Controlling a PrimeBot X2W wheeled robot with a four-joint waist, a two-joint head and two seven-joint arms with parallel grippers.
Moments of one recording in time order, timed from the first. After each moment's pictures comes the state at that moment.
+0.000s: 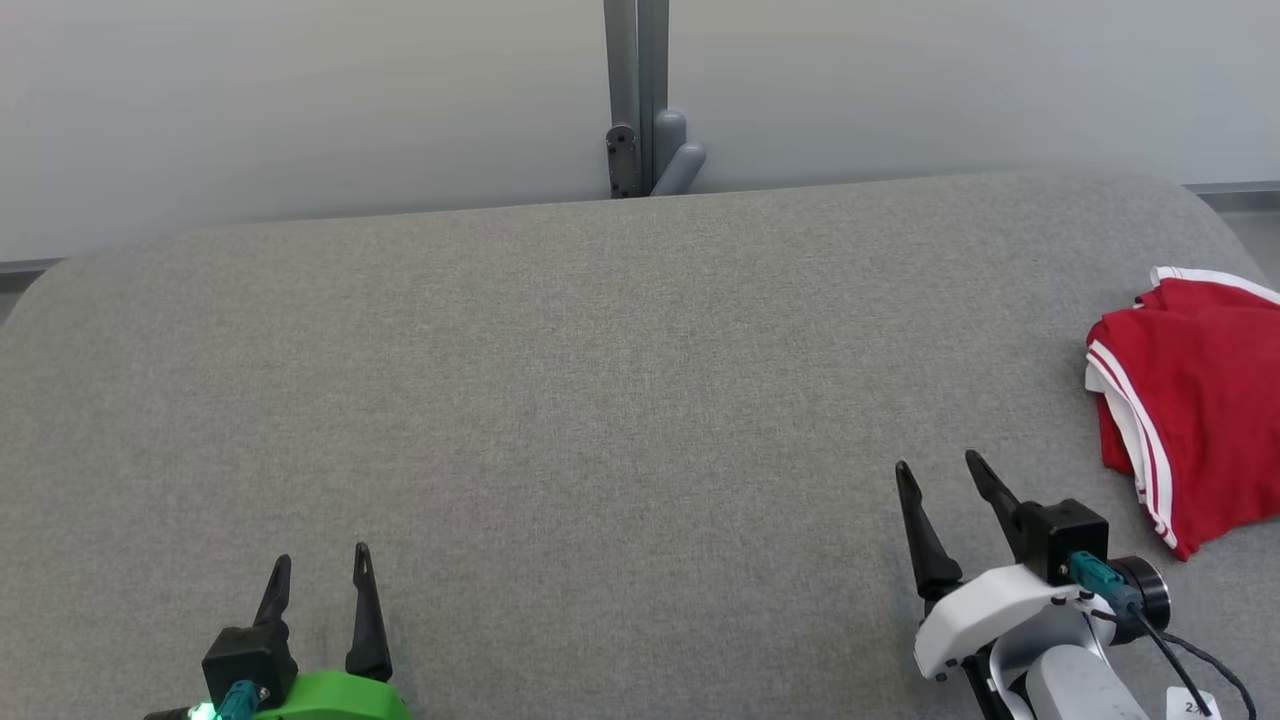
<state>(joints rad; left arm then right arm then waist) -0.01 0.05 -0.03 0.37 -0.17 0.03 -0.26 -0.16 -0.05 0.09 0.43 0.12 0.13 -0.26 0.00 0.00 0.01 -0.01</state>
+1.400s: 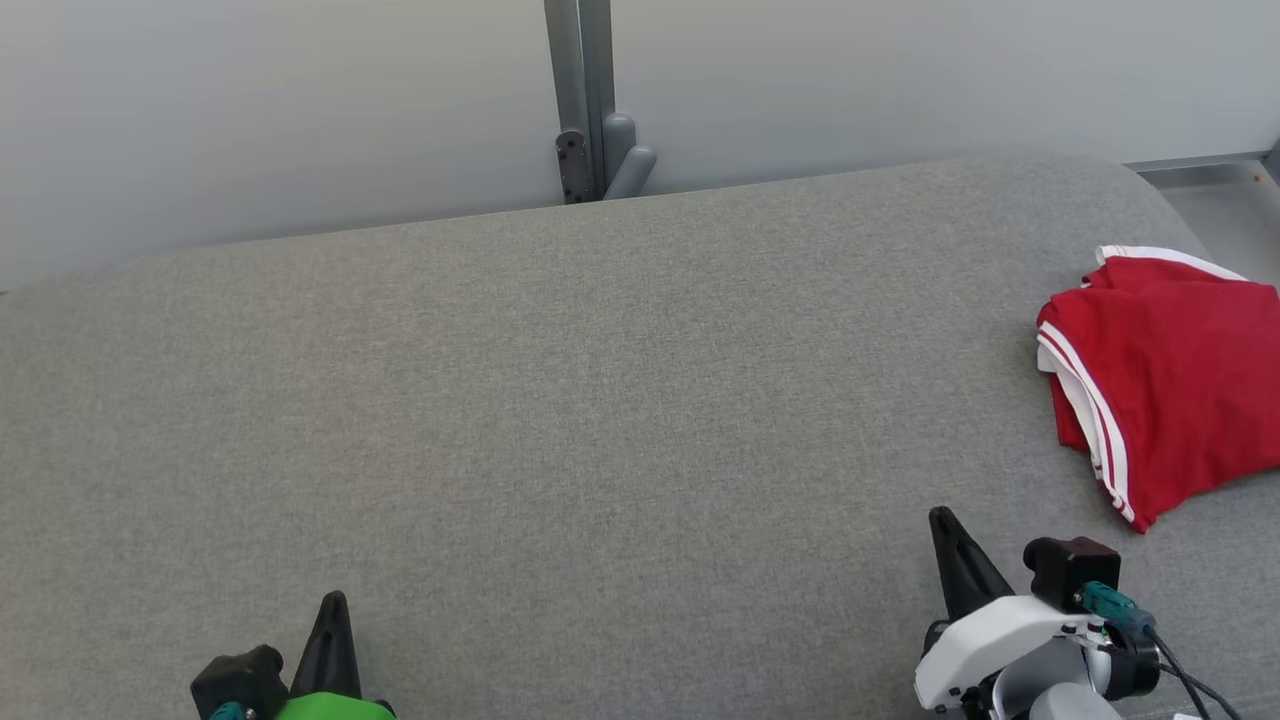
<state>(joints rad) 0.01 0.04 -0.03 0.42 -0.30 0.00 -0.22 -0.11 -0.04 0.10 0.48 0.27 0.13 -0.23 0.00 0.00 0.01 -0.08</state>
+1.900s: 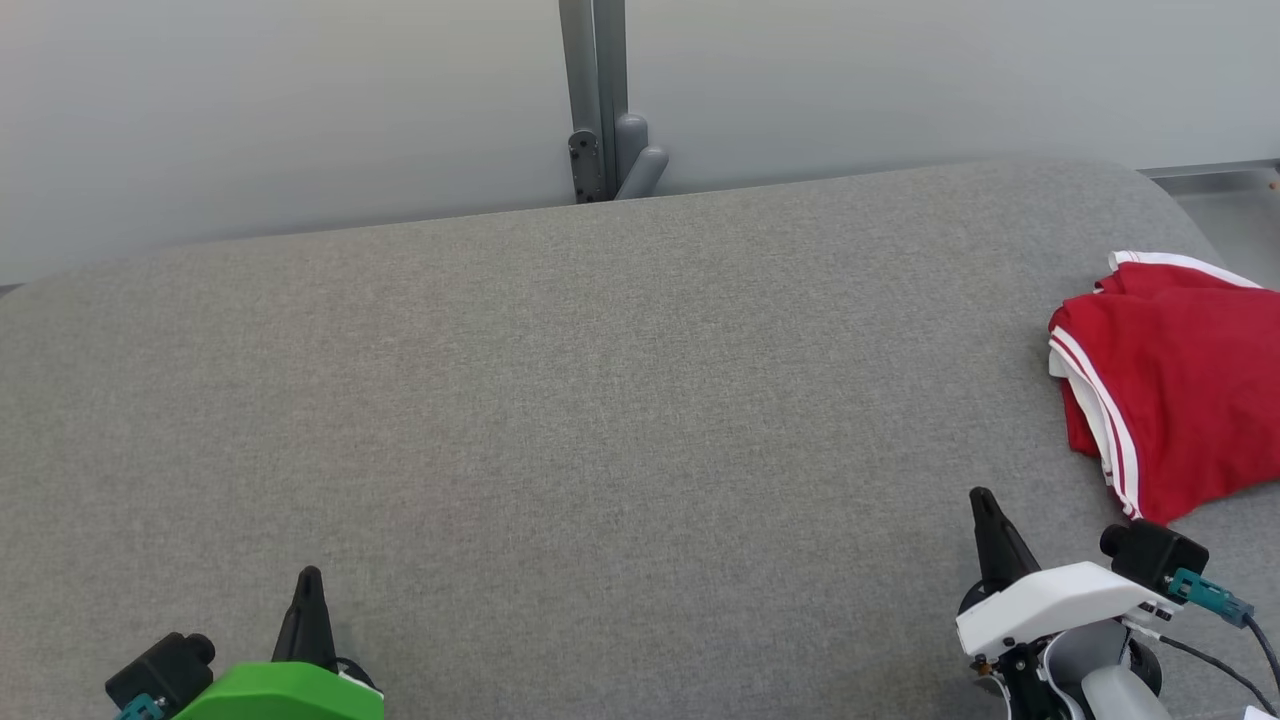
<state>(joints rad) 0.00 0.04 0.01 0.36 -0.70 -0.04 -0.12 -0.11 -0.04 0.04 0.41 0.68 0.13 -0.12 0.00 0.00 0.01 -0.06</state>
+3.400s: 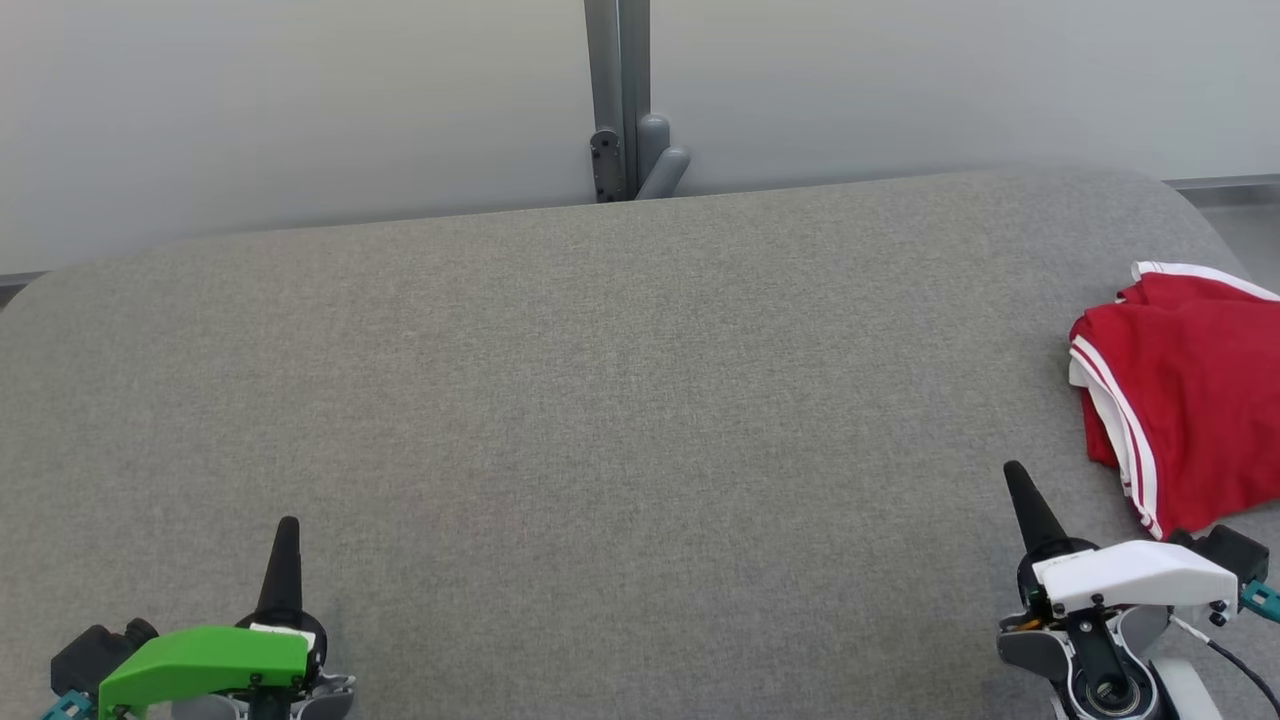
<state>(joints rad) -0.05 0.04 0.07 0.29 -1.23 -0.09 0.01 -0.11 -0.05 -0.05 0.31 1.22 0.13 0.02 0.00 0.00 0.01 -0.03</state>
